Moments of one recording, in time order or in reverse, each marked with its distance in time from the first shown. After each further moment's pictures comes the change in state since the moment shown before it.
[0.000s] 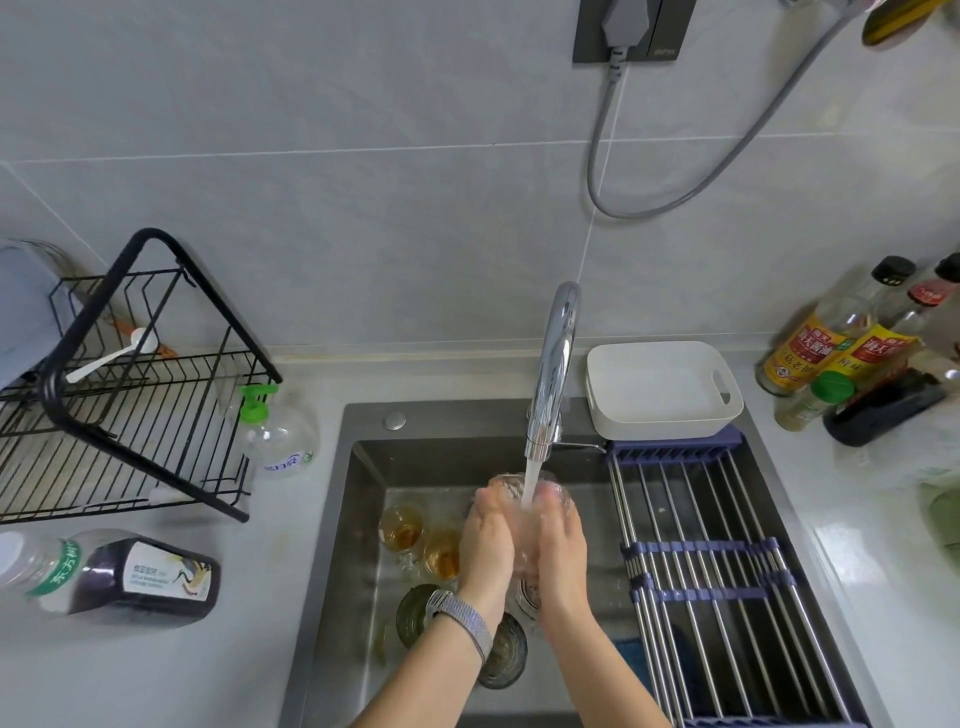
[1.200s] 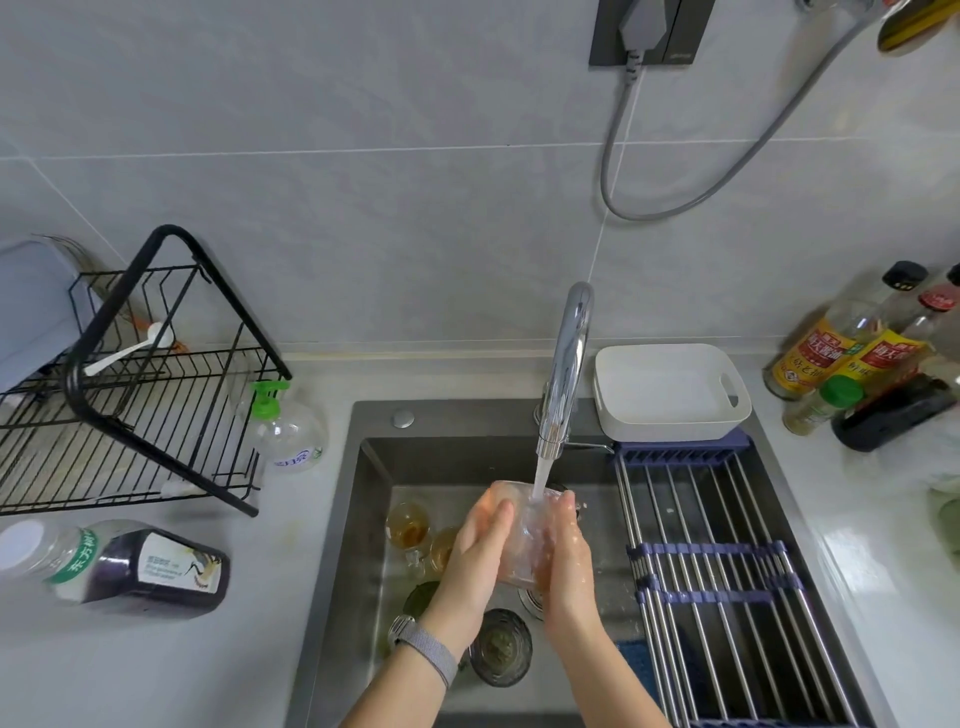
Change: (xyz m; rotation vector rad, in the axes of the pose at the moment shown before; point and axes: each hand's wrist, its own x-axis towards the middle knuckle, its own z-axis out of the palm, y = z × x) left_hand -0.013 -0.010 -0.039 -0.109 -0.346 0.139; right_hand -0.017 0.000 0.000 0.012 -0.086 -0.039
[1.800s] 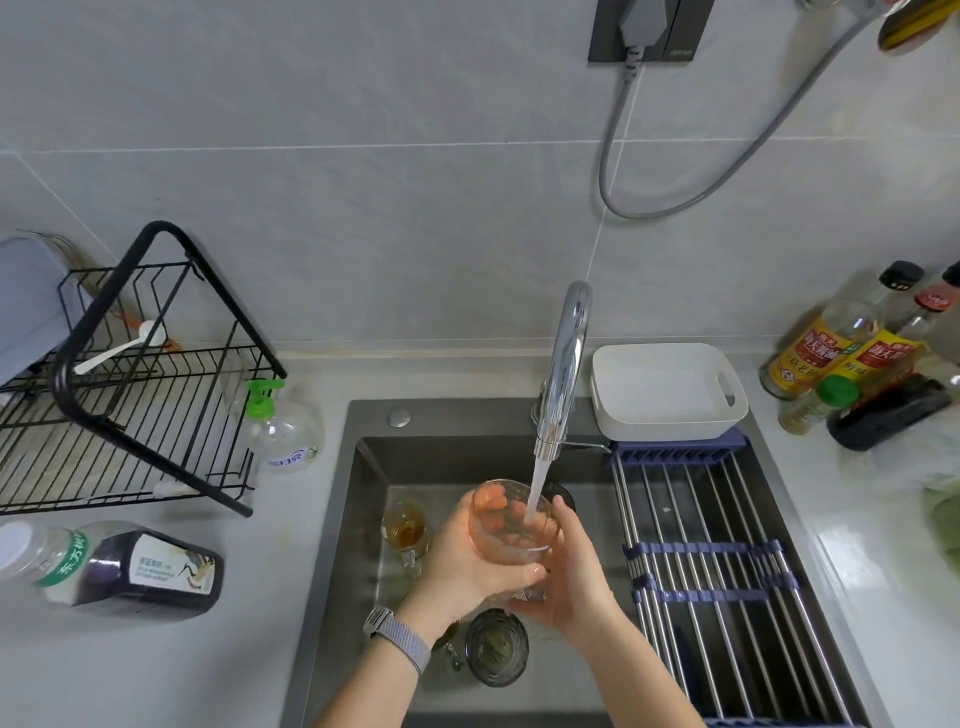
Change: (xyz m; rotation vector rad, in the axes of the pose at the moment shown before) left_hand 0.010 -0.004 -0.019 0.403 0.016 0.181; right_hand 0.001 -0.021 -0.017 0.019 -0.218 0.360
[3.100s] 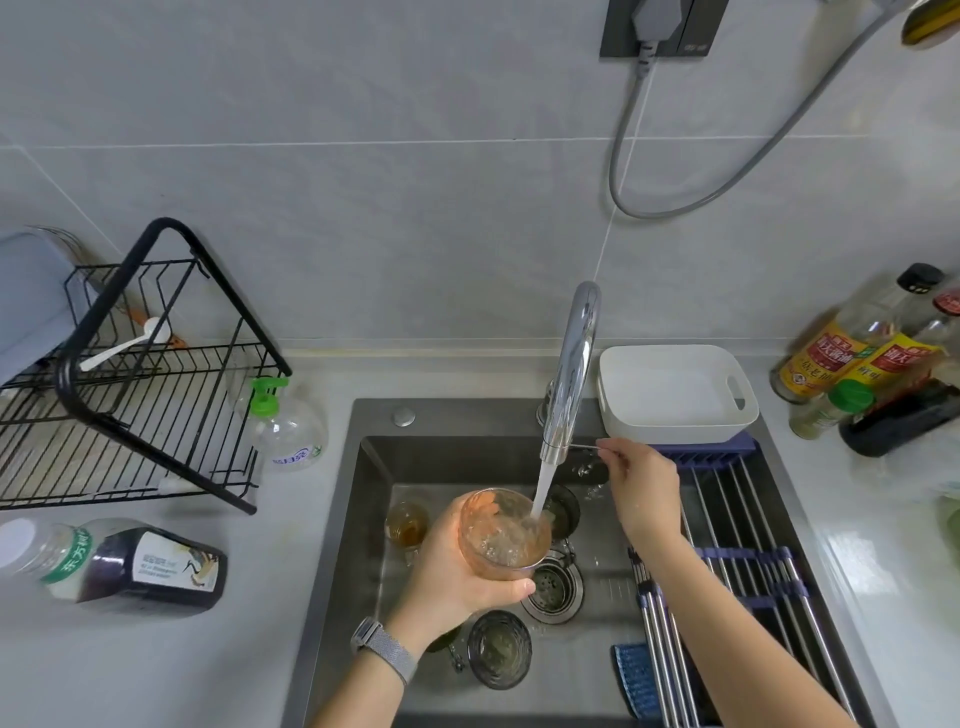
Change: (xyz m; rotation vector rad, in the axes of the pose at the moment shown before) left_hand -0.003 -0.013 -0.013 0.165 0.034 0.111; right_hand 0.067 -0.068 -0.066 -1.025 0.627 -0.848
